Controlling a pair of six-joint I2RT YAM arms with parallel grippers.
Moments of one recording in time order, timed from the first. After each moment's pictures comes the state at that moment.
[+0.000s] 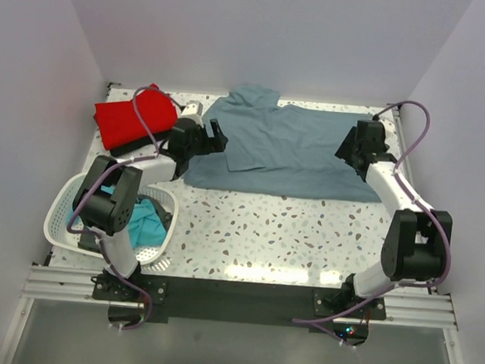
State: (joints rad) left arm -0.32 1.82 1.03 0.41 0.02 -0.47; right arm 0.02 1.58 1.13 -0.31 0.34 0.45
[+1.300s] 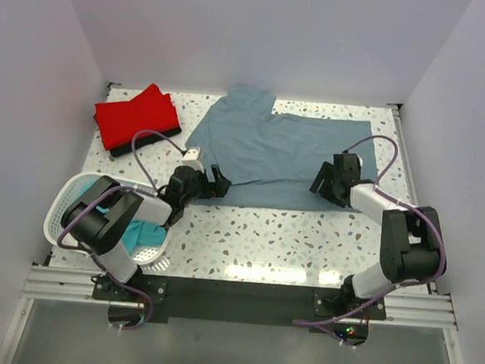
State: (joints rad) left arm -0.48 1.67 0.50 0.75 -0.01 -0.57; right arm 0.15 1.57 0.80 -0.18 0.10 0.54
